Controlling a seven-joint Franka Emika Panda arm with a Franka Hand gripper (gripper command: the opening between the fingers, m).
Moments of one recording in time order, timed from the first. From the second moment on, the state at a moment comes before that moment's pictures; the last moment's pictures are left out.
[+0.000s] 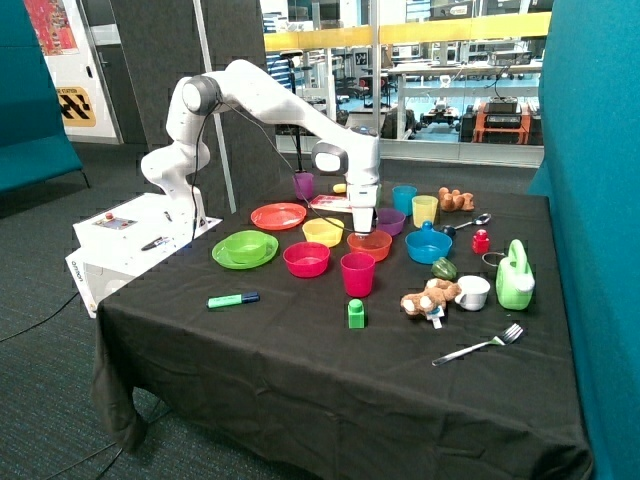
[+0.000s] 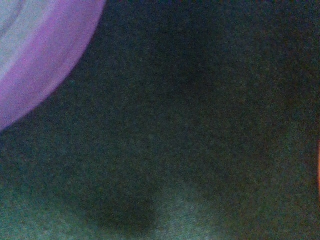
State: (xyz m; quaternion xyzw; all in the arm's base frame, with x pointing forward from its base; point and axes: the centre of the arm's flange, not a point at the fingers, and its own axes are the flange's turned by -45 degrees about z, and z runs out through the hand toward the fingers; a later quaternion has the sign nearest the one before) arm 0.684 -0.031 0.302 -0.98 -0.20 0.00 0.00
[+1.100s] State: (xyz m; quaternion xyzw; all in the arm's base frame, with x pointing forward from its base) arm 0.680 -0.039 0.299 -0.98 -0.20 0.00 0.00
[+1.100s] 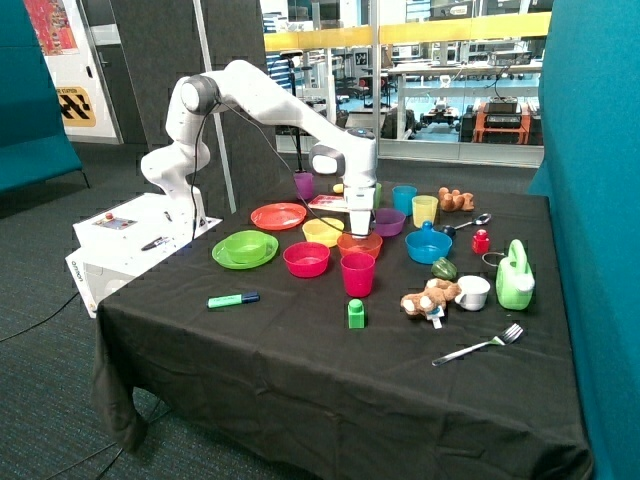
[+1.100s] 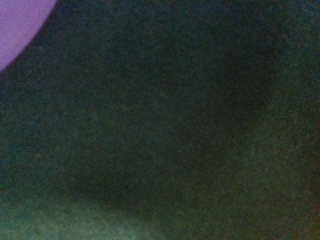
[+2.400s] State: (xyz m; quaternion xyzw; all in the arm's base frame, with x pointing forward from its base) arm 0.623 -0.033 0.409 -0.97 -0.25 0.00 0.00
